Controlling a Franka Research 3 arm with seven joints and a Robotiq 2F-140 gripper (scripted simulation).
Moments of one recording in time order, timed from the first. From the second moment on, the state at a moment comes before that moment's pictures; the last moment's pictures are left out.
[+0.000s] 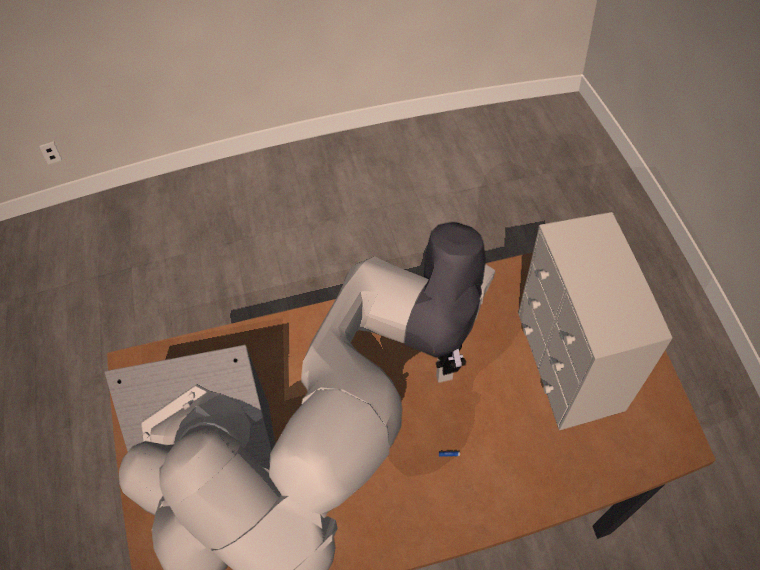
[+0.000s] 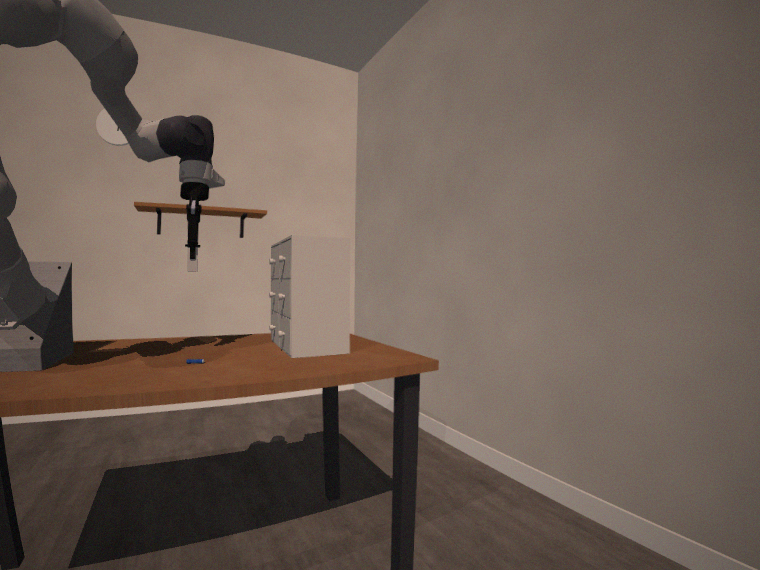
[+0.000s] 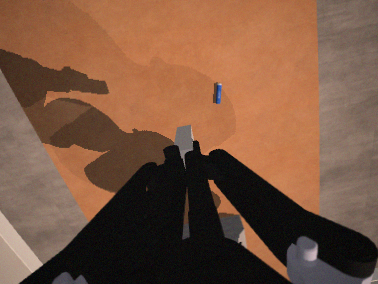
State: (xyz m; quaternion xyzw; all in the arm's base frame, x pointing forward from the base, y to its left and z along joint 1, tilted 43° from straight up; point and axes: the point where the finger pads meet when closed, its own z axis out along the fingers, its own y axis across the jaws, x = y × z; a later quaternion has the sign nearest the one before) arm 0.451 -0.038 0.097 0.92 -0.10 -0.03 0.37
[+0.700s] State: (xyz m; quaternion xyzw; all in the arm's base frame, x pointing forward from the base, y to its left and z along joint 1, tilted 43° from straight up) arm 0.453 -0.034 0.093 0.92 -0.14 -0.02 0.37
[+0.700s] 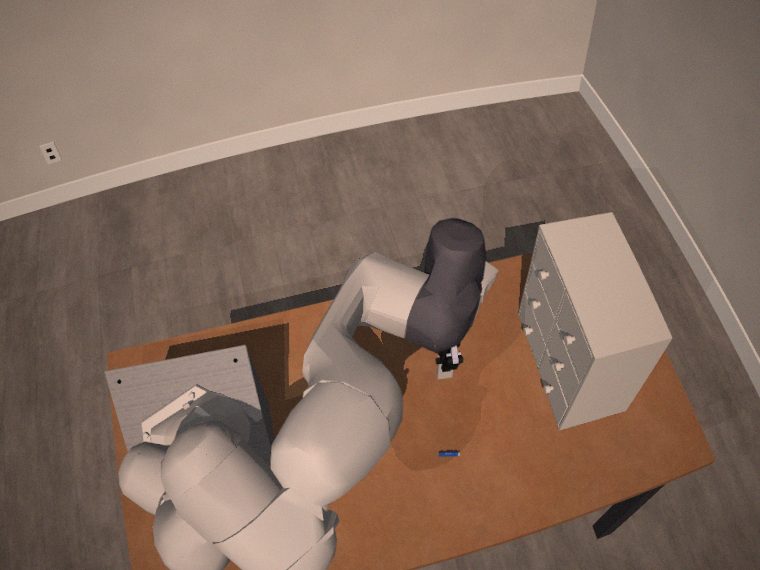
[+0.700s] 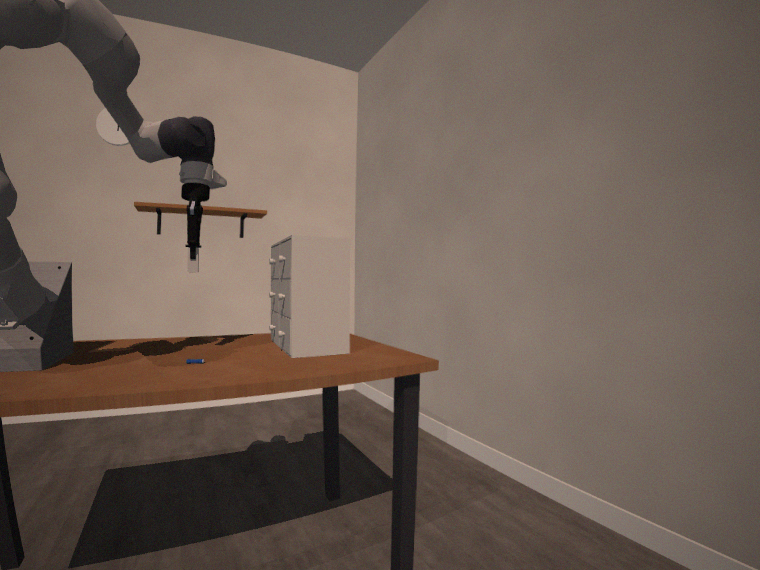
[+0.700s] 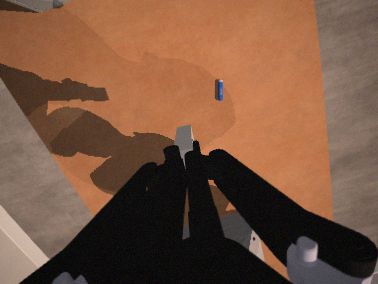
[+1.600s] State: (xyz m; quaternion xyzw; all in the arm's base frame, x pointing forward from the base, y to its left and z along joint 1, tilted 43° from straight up) arm 0.460 -0.016 0.074 0.85 -0.37 0.07 0.36
